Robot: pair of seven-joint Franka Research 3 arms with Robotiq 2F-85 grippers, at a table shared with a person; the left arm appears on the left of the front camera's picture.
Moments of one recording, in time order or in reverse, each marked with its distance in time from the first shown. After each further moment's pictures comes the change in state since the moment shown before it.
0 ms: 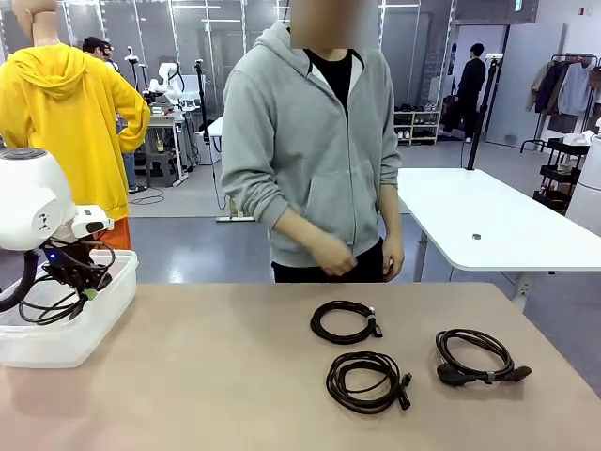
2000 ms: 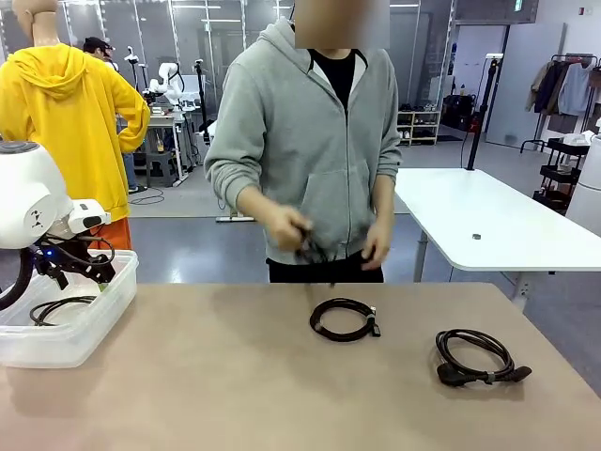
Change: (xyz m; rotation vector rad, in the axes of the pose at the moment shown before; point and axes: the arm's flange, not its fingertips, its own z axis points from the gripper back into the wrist) left arm -0.014 -0.010 0.022 -0.004 -0.031 0.035; right arm 0.000 0.000 0.000 0.000 0.000 0.000
